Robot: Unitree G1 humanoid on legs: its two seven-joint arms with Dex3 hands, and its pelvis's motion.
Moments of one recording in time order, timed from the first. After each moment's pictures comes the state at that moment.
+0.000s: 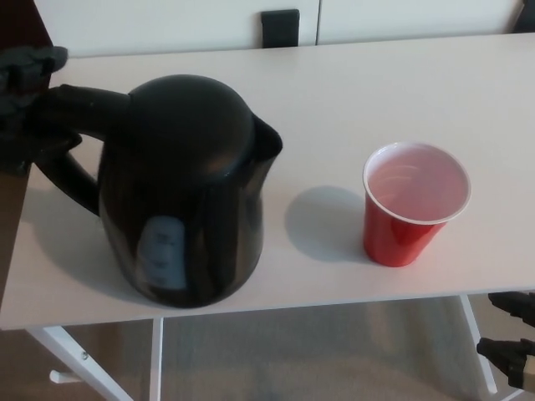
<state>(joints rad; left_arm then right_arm) -0.60 0.74 0.03 0.40 -0.02 0.29 -0.71 -0.06 -0.37 -0.13 0.67 0.05 -0.07 0.24</state>
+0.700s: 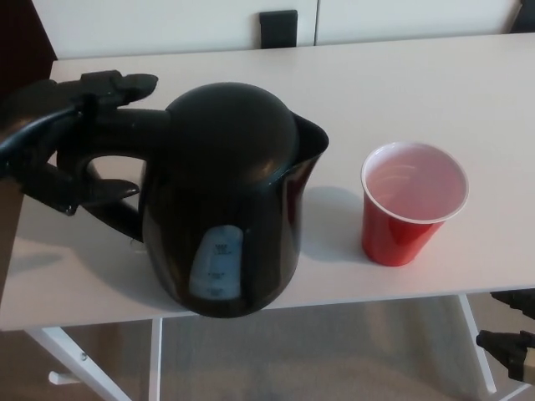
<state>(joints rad) -0.45 0.73 -0.01 0.04 -0.09 0.33 -0.80 -0.08 -0.37 -0.13 0.67 0.05 -0.07 0.26</state>
